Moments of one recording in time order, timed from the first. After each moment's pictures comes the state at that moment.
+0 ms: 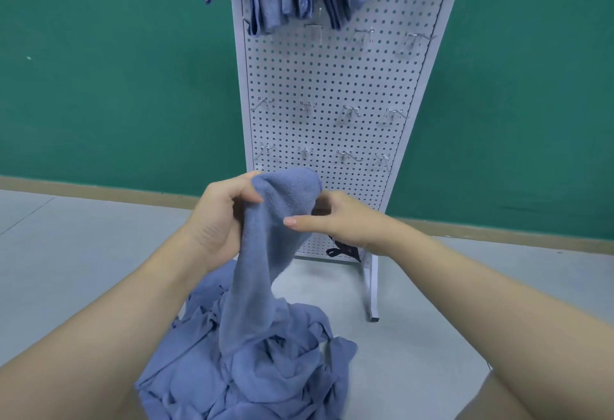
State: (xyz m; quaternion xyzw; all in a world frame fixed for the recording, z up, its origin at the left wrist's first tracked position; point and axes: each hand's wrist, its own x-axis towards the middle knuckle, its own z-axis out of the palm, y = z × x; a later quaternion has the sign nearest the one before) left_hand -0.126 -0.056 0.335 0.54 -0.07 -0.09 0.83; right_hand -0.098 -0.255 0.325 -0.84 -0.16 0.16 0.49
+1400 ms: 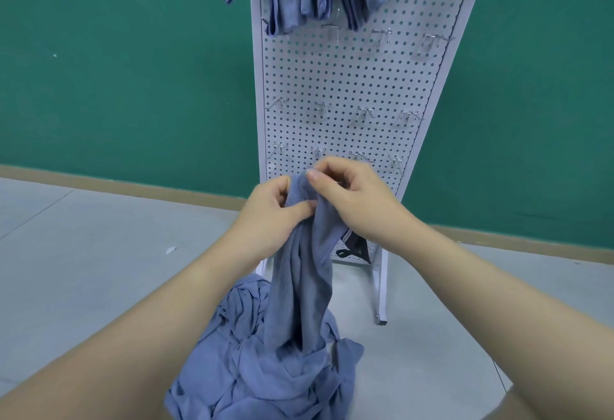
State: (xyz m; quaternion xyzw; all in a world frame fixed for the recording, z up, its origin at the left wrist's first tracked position) left_hand -0.129 -0.078 0.325 0.74 -0.07 0.01 0.66; right_hand -0.117 -0.238 0.354 -0.82 -0.24 -0.06 0.51
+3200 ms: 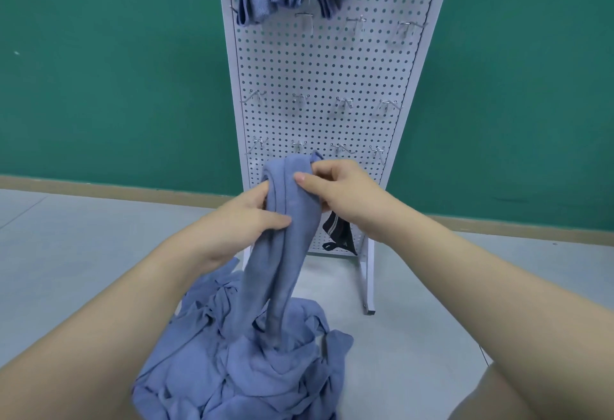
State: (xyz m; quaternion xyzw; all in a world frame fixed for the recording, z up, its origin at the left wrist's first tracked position) left_hand -0.128 -0.067 0.324 0.77 -0.11 -0.15 0.61; right_hand -0.104 -0.252 0.345 -0.82 -0.12 0.03 0.55
